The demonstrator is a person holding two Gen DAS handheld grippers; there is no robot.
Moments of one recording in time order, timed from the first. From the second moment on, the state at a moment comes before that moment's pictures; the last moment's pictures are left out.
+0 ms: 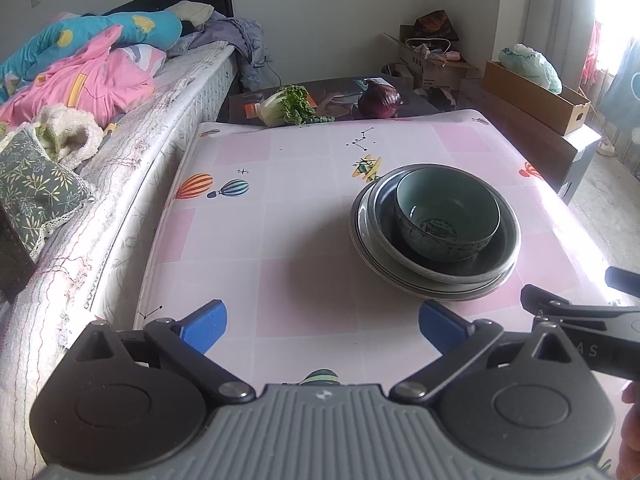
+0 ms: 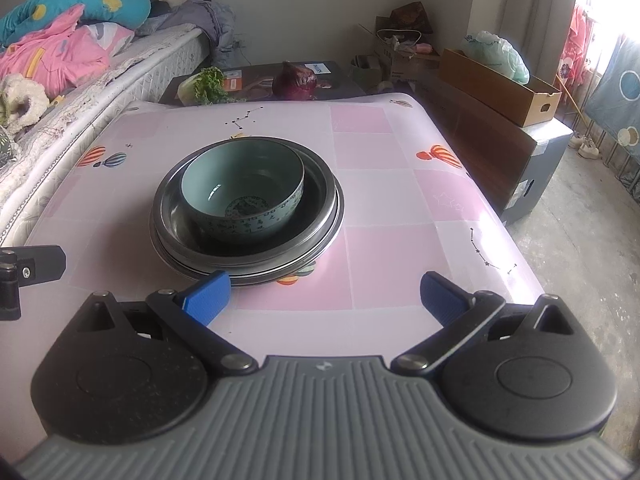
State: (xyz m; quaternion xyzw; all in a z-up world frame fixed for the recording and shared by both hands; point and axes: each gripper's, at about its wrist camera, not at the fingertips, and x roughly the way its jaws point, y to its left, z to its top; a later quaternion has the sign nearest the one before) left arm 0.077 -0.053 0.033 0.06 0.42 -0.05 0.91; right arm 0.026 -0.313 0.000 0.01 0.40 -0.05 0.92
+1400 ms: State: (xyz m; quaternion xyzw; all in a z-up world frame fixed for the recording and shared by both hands) left arm 0.101 -0.053 0.016 0.07 0.46 -0.02 0.89; right arm 0.018 -0.311 0.021 0.01 0.39 -0.04 0.92
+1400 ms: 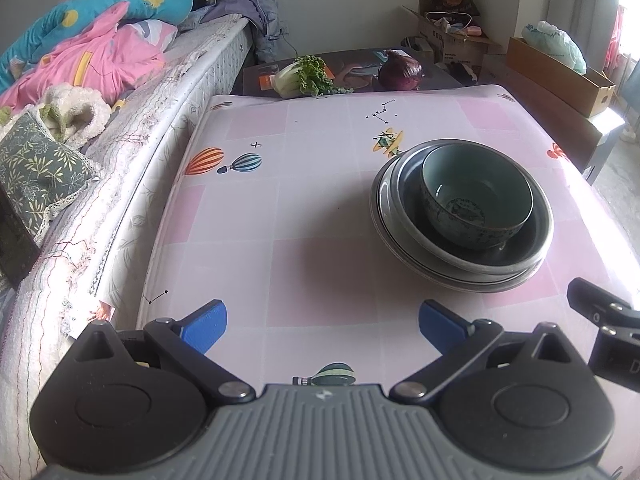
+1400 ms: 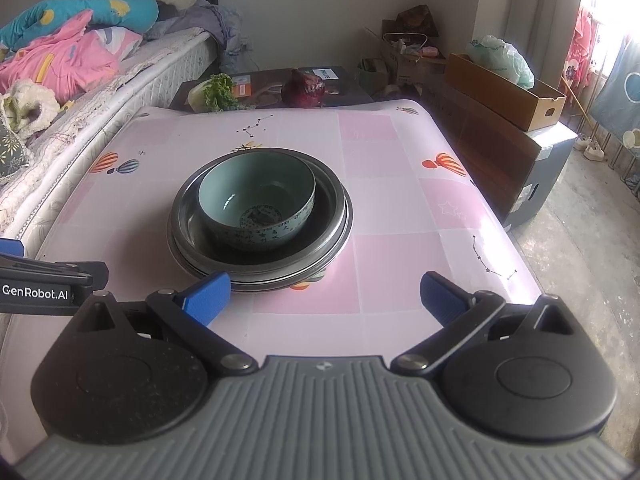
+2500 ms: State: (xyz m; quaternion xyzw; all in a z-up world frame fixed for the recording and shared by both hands) left arm 0.102 -0.051 0.014 0.06 0.47 -0.03 0.88; right arm 0.018 -0.313 0.020 0.01 0.39 -0.04 0.92
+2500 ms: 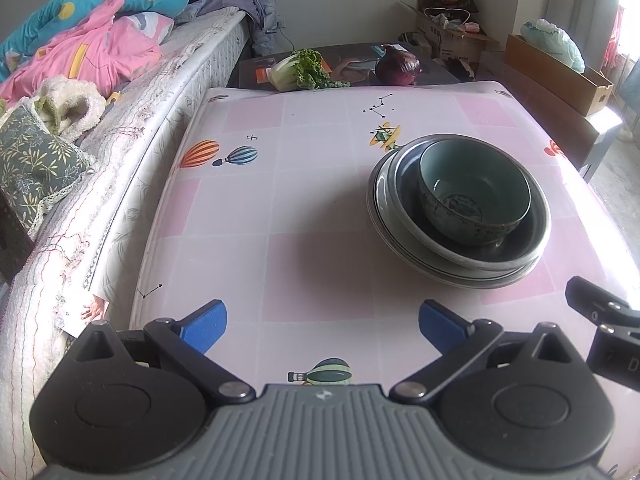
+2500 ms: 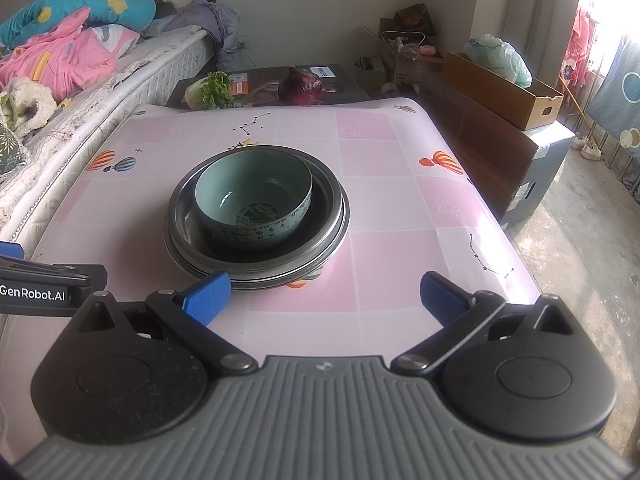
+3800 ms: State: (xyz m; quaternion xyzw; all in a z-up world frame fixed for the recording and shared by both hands) left arm 0.102 -0.050 0.015 0.06 0.47 -0.03 0.88; right arm 0.018 -0.311 0.018 0.01 0.39 -0.04 0.92
